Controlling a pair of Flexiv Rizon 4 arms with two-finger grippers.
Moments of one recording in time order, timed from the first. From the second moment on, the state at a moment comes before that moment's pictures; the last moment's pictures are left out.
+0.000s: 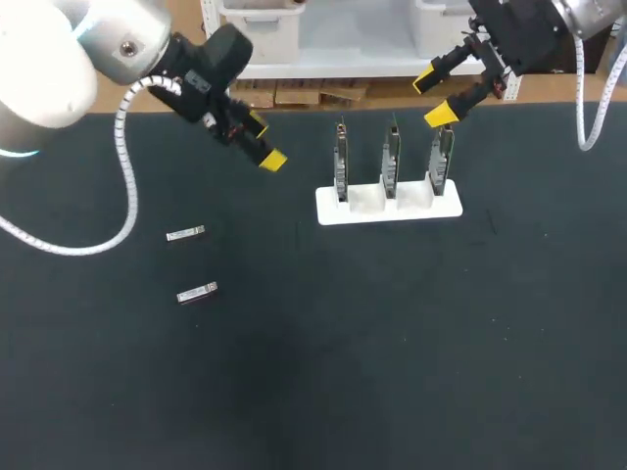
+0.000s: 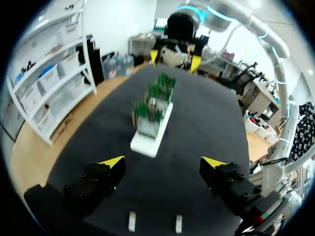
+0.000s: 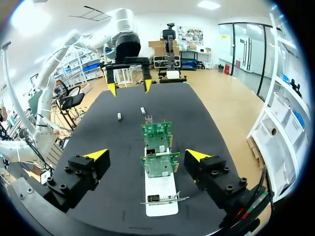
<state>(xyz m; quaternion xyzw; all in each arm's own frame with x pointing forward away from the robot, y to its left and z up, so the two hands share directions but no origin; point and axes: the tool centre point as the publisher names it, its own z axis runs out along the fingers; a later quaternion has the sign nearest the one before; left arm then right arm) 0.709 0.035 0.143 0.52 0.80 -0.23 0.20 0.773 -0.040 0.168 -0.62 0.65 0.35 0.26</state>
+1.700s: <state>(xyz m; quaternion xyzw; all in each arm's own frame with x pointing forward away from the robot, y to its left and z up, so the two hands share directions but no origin) 0.668 0.133 0.079 0.52 0.85 -0.12 0.01 0.773 -0.040 0.168 -0.62 0.65 0.35 0.26</state>
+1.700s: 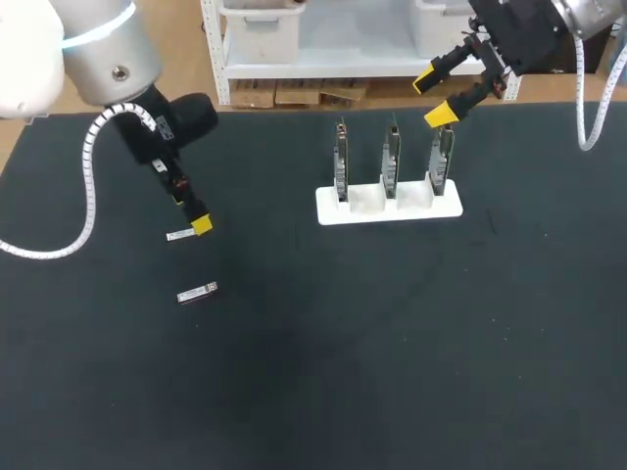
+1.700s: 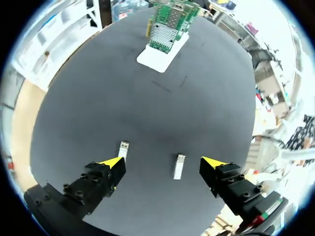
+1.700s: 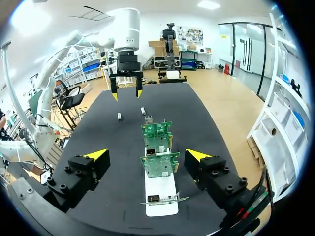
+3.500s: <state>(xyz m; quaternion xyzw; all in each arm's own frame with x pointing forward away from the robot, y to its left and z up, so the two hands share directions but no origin) 0.700 0.195 0.007 0.58 0.81 -0.05 0.00 0.773 -0.040 0.168 -0.62 0.65 0.35 0.26</state>
